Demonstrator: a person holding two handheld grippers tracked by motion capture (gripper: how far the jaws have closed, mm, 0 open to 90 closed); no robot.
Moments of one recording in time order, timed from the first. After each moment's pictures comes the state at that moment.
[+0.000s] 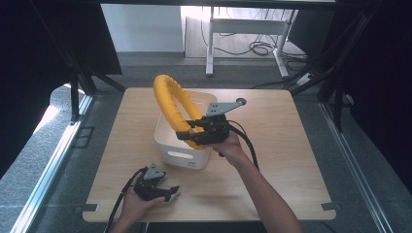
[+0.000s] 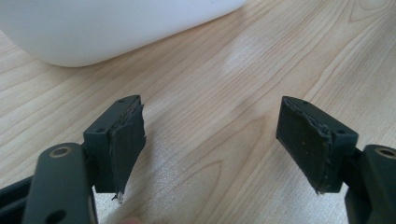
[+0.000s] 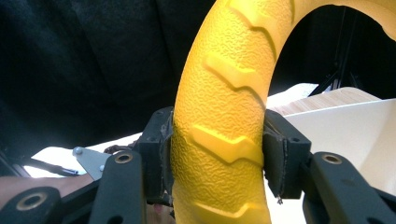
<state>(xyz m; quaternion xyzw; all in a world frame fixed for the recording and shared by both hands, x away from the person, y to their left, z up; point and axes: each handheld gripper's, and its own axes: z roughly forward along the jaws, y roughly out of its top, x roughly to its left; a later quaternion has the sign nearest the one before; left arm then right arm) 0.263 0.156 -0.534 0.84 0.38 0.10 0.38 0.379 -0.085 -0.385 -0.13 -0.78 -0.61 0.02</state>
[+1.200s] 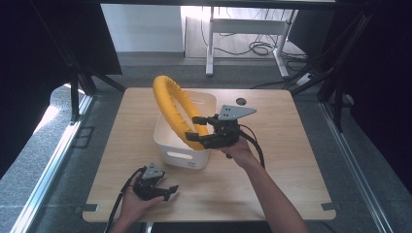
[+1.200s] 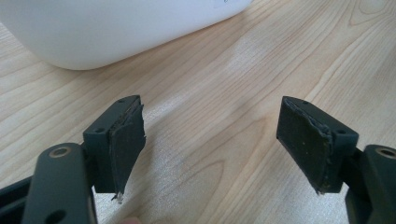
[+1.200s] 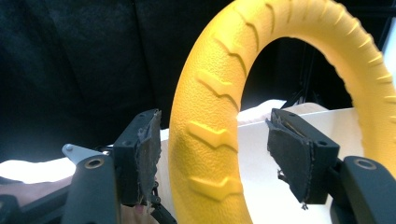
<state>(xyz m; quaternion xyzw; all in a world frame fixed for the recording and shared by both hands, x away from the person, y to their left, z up) 0.262 0.159 -0.532 0.84 0.38 0.10 0.38 0.361 -0.112 -0.378 -0.15 -0.76 -0.63 -0.05</state>
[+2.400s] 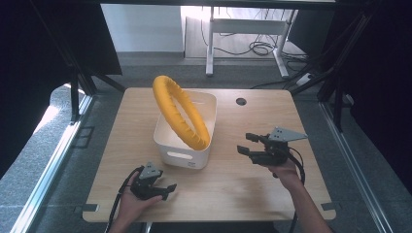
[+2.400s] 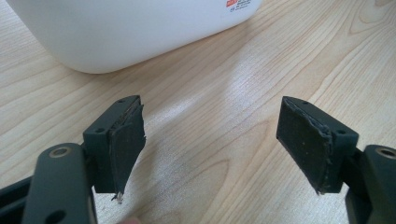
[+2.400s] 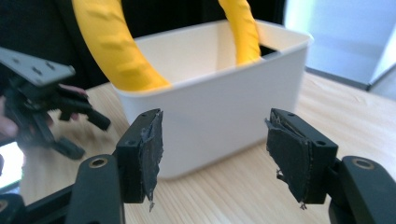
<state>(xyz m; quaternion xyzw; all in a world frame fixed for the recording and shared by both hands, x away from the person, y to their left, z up) 0.261 0.164 -0.527 0.83 0.38 0.11 0.39 0.333 -0.248 -0.431 -0.27 -0.77 -0.56 -0.13</state>
